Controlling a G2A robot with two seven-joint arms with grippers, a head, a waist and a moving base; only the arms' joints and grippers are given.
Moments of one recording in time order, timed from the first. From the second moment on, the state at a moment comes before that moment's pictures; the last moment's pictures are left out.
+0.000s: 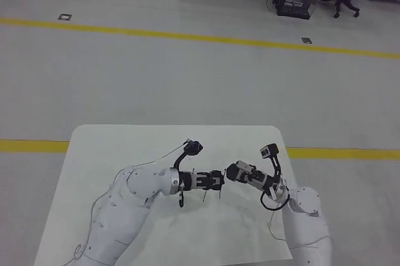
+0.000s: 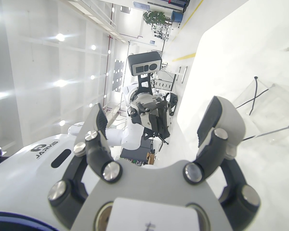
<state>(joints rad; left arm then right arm) 1.25 -1.61 -1.14 -1.49 0.37 -0.16 -1.06 -1.47 -1.24 1.69 -1.44 0.34 -0.34 1.28</state>
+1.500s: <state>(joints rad) 1.21 -1.51 -1.04 -1.48 0.17 -0.12 -0.98 -1.47 -1.31 1.74 -1.46 0.30 -0.34 1.39</state>
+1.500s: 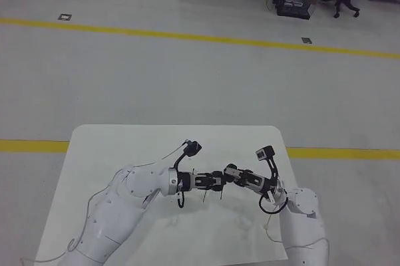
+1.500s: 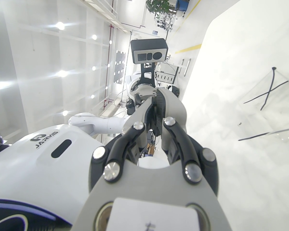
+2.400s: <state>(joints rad) 1.19 -1.46 -1.00 -1.52 0.11 -0.09 -0.93 -1.50 -1.34 1.80 -1.51 0.26 -0.34 1.38</state>
